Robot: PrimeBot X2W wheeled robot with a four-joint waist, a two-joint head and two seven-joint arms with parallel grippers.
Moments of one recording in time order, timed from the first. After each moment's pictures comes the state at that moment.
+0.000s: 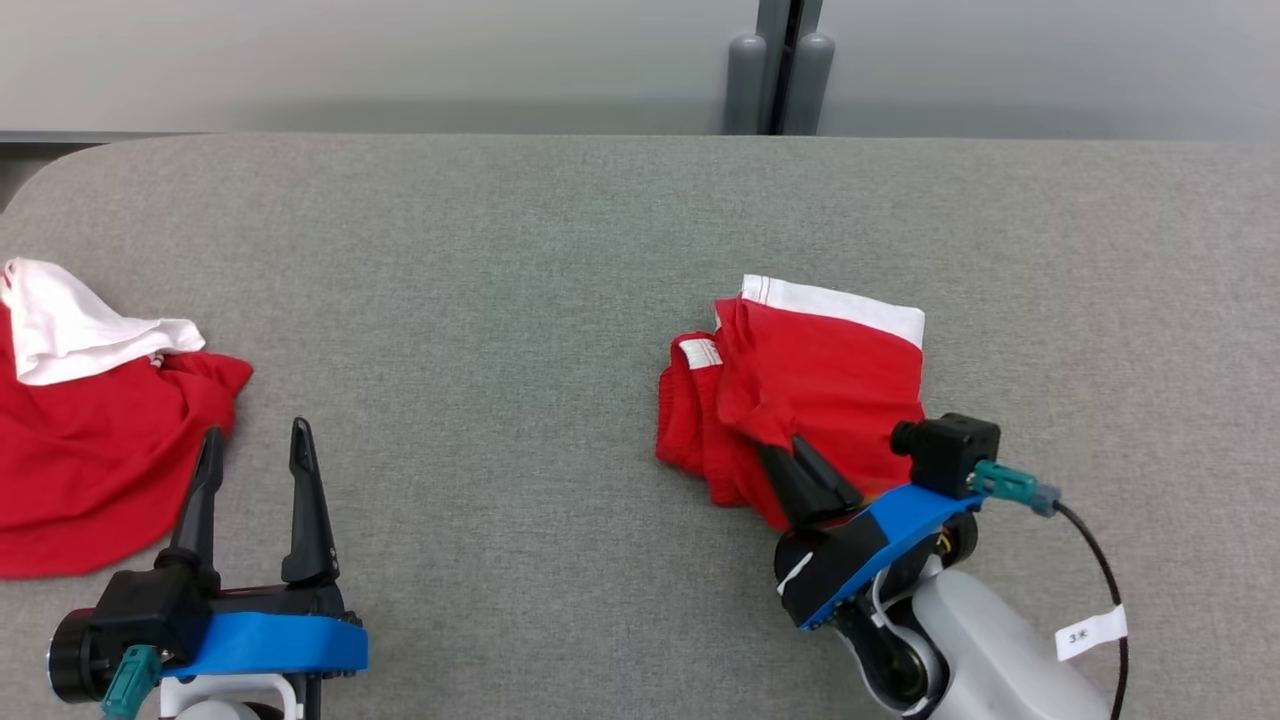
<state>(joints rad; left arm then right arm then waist) -0.06 0.05 0.09 0.14 -0.12 -0.13 -0.26 -0.44 -0.09 0.52 0.50 0.75 0.13 -0.18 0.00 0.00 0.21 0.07</state>
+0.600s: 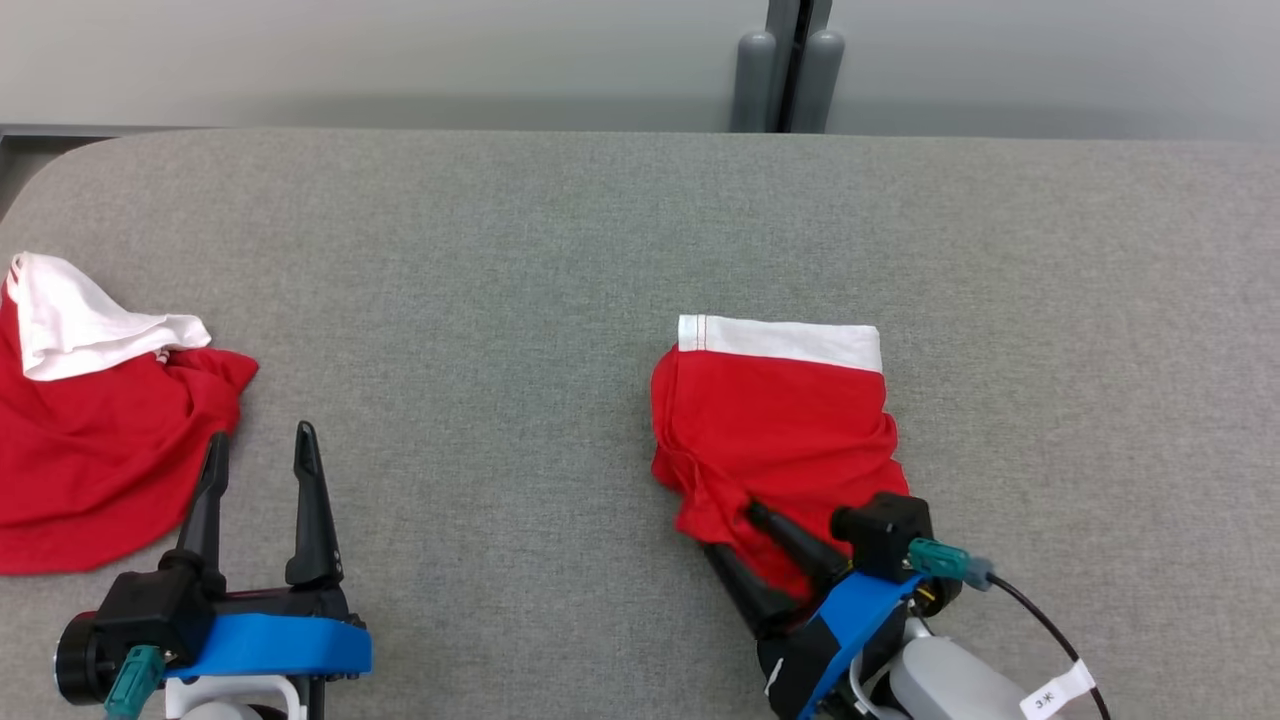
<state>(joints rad) -0.06 0.05 0.08 0.16 -0.14 -0.13 -0.26 -0.41 -0.15 0.73 0.53 0.63 0.13 -0.22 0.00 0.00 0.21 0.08</state>
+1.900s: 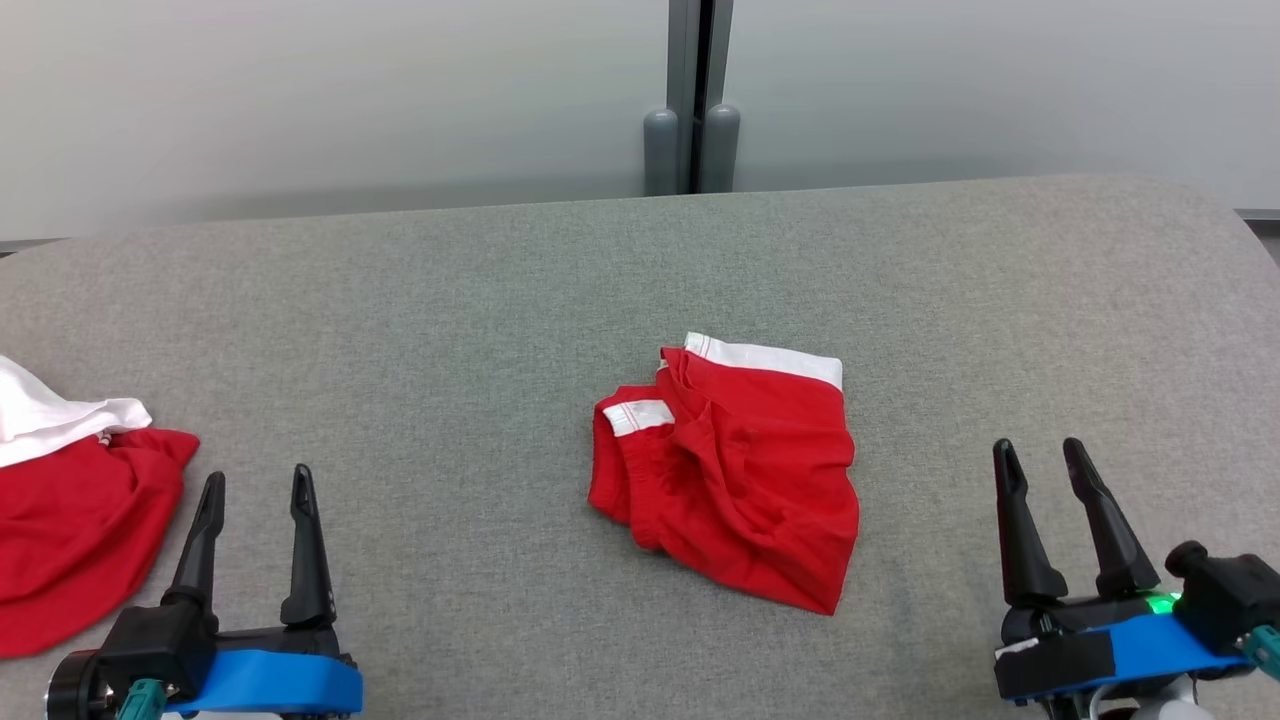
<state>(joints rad) -0.01 0.07 0.09 0.16 -0.11 -0.13 -0.26 -0.05 -0.09 0.03 0.13 0.35 0.13 -0.26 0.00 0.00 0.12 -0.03</state>
